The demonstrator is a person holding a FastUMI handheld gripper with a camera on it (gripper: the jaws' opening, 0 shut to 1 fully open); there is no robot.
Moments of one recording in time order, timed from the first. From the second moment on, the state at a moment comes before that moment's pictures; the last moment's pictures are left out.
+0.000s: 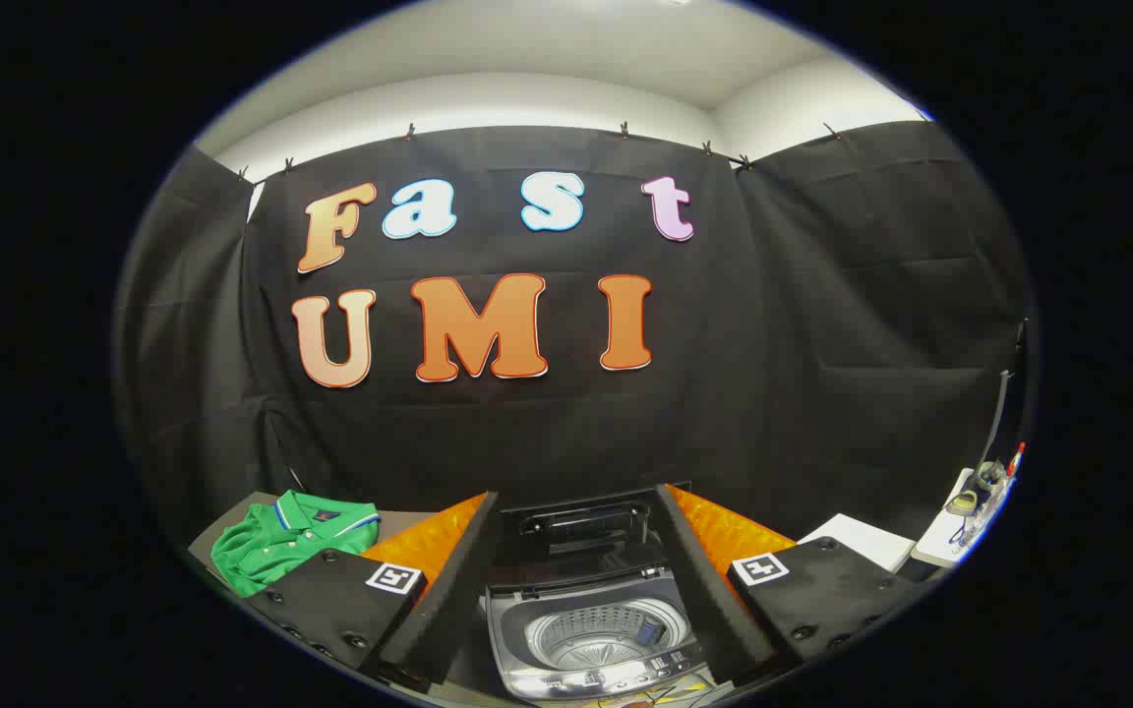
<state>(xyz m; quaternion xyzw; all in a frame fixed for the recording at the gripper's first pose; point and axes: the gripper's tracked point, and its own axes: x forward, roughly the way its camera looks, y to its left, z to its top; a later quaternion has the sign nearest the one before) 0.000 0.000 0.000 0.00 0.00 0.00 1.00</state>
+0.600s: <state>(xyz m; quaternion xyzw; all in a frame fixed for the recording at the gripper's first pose) -0.003 0.013 -0.005 -0.01 0.01 0.00 1.00</state>
